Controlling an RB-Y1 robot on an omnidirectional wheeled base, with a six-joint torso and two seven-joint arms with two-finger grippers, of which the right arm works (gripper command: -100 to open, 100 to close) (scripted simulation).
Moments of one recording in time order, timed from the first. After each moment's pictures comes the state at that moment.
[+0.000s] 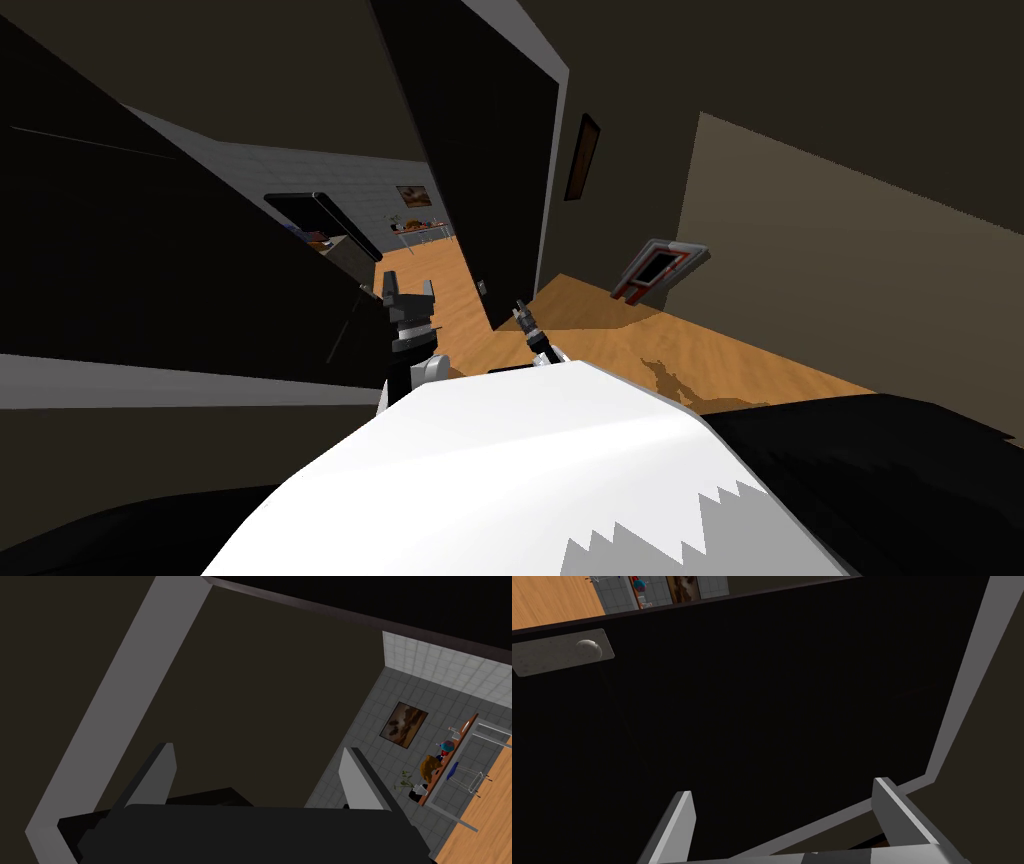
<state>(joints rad) 0.19 -0.13 0.47 -1.49 -0.04 -0.62 -0.11</state>
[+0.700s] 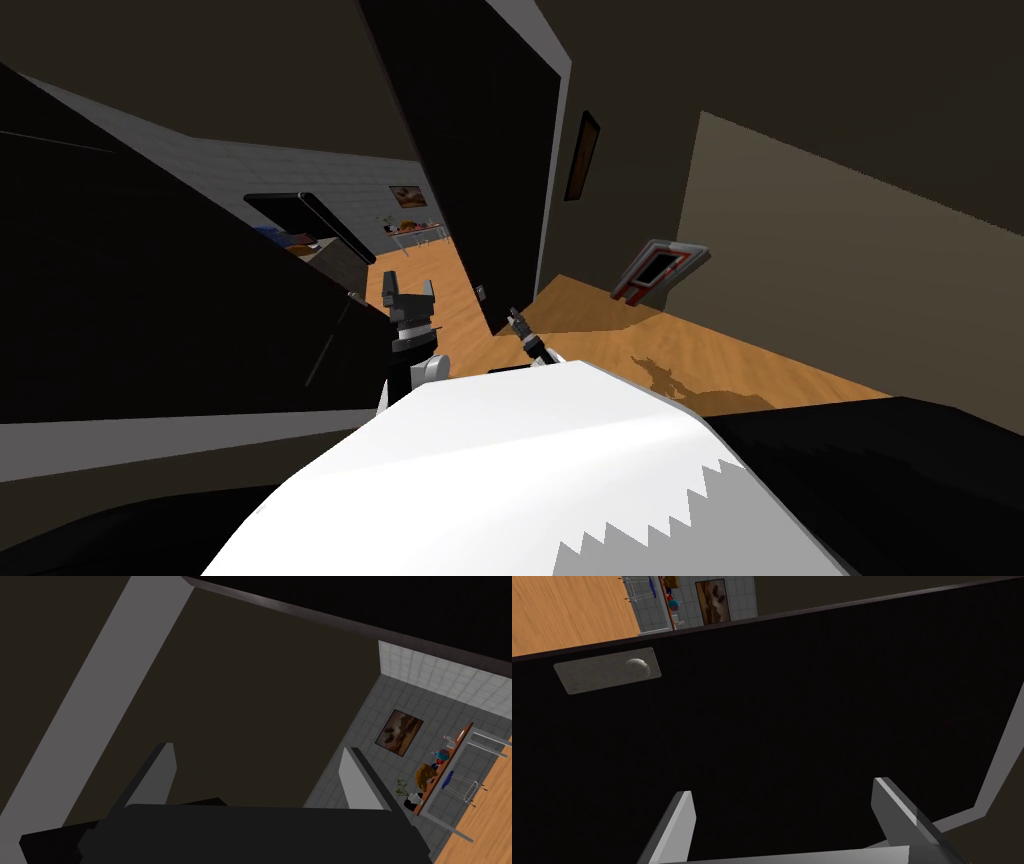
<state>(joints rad) 0.14 -0.14 0.55 -1.36 -0.03 -0.64 -0.11</state>
